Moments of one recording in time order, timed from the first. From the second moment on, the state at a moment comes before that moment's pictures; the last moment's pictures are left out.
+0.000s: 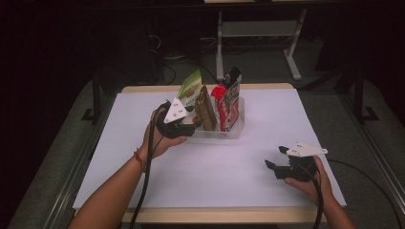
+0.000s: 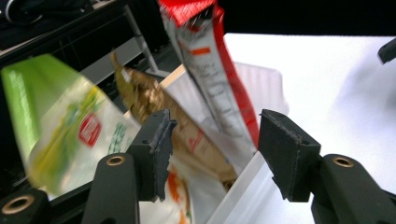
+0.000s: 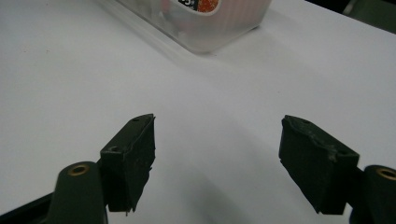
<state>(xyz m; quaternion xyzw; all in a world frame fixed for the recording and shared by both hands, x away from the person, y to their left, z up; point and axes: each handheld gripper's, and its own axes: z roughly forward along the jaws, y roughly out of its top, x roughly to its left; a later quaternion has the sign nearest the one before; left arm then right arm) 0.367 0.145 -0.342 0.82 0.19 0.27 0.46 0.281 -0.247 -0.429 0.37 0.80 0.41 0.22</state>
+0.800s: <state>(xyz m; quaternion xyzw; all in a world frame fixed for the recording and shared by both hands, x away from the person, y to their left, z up) 0.348 0.189 -0.370 0.83 0.20 0.28 0.43 0.281 -0.244 -0.431 0.36 0.81 0.40 0.23</state>
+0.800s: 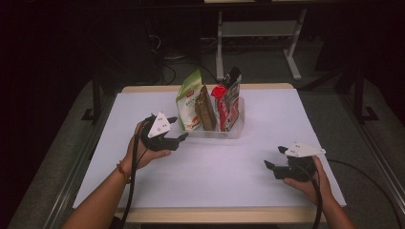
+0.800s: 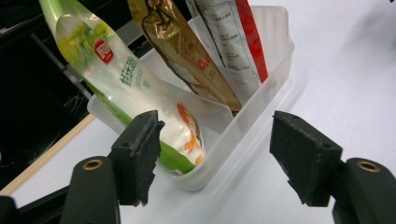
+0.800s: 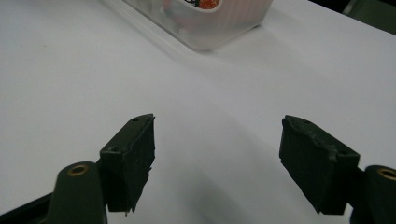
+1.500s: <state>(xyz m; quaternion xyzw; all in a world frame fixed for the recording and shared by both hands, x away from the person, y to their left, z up) 0.339 0.224 -0.383 0.84 0.21 0.27 0.43 0.282 -0.240 -0.424 0.34 0.82 0.38 0.26</state>
